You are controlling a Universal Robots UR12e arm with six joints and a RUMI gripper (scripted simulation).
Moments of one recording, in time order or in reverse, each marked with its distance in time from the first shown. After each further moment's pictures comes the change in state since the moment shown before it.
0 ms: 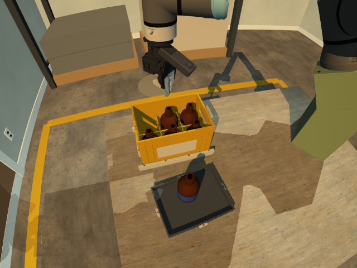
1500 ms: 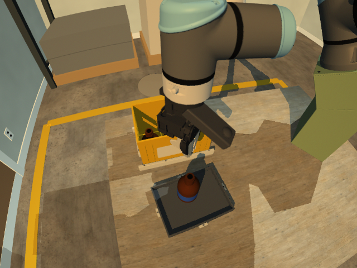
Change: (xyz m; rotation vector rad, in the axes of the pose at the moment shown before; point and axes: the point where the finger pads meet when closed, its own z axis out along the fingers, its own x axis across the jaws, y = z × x) arm 0.181 -0.179 0.000 0.005 0.006 -0.004
